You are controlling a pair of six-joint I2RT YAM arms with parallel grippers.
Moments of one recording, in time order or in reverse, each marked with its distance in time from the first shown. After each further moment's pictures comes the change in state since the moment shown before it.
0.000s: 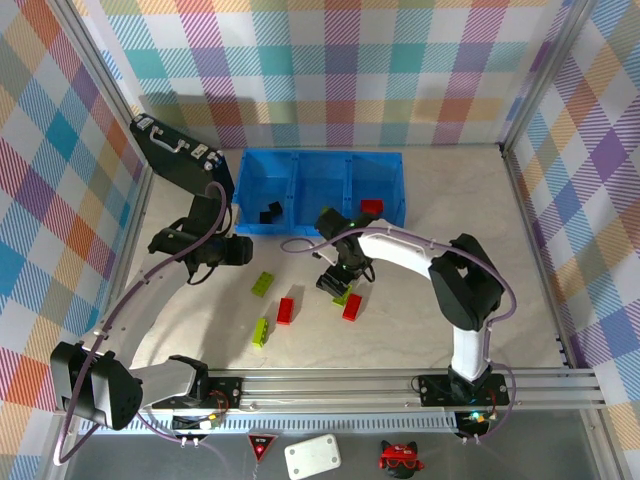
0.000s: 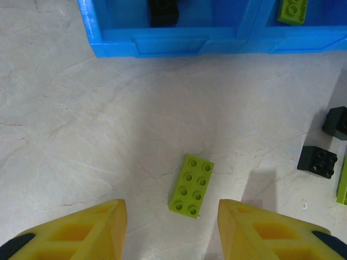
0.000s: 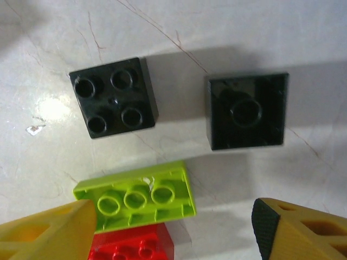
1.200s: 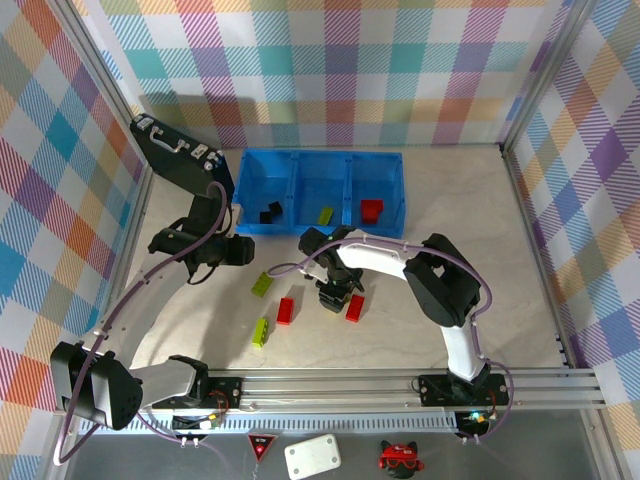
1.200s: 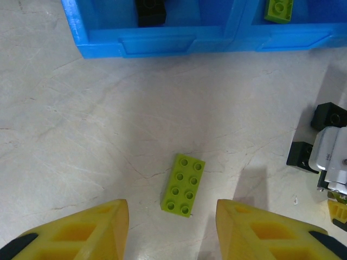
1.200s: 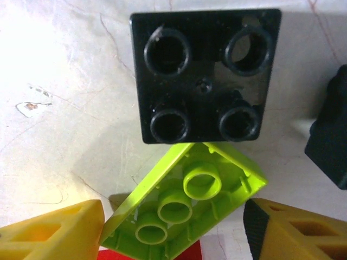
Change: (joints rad) left arm 0.000 0.000 0.000 0.005 0.034 0.011; right arm 0.091 0.111 0.036 -0.079 0.070 -0.050
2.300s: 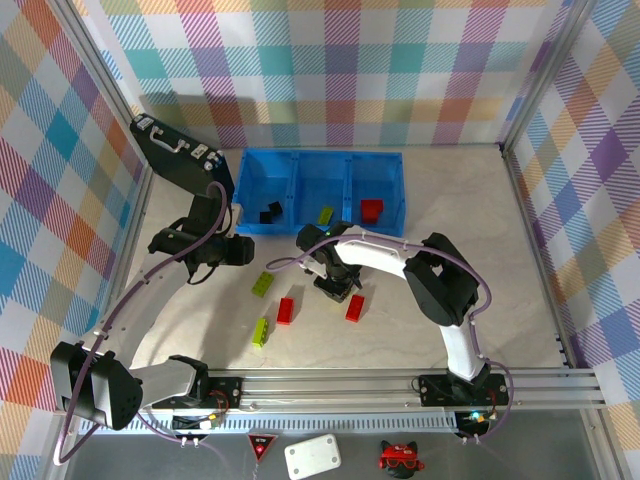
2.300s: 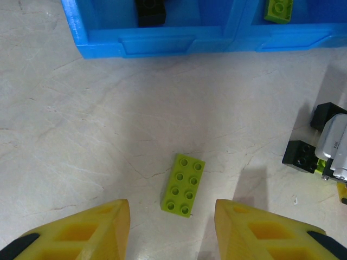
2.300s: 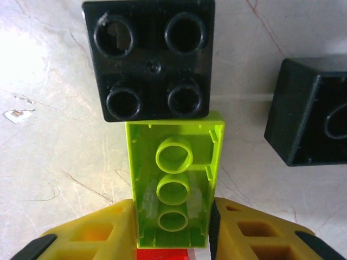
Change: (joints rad) left arm 0.000 0.000 0.000 0.000 0.001 0.000; right arm 0.000 0.009 0.062 -0.066 0.047 0.059
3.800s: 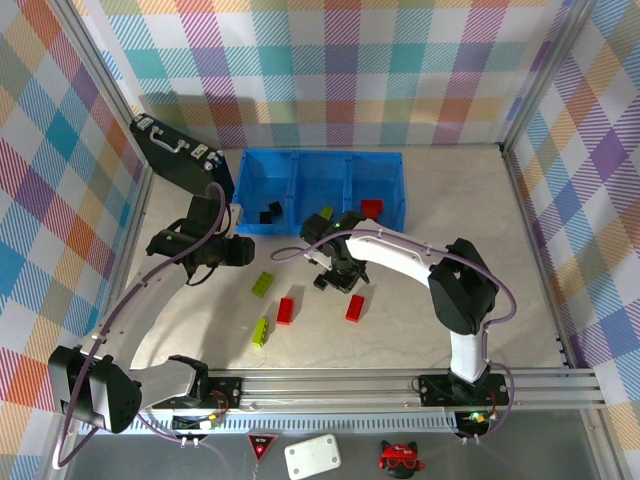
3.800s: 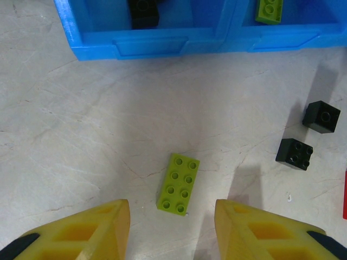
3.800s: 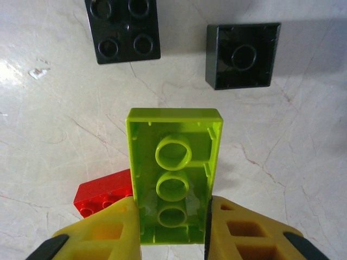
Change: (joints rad) left arm 0.000 -0.017 -0.003 0.000 0.017 0.006; right arm 0.000 -0.123 0.039 -0.104 0.051 0.038
